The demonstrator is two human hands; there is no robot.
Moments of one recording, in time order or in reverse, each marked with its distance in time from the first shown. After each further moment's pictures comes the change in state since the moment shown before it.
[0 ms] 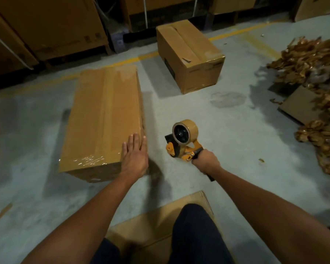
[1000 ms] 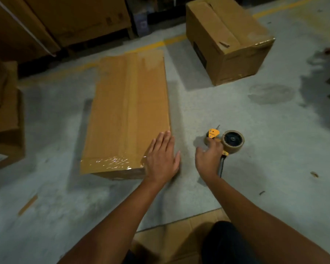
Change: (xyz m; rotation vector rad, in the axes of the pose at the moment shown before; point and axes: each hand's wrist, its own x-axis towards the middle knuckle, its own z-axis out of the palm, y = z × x) left_hand 0.023 -0.016 0.002 -0.129 0.184 0.079; right_hand 0.050 -0.101 0.100 0.516 0.529 -0.083
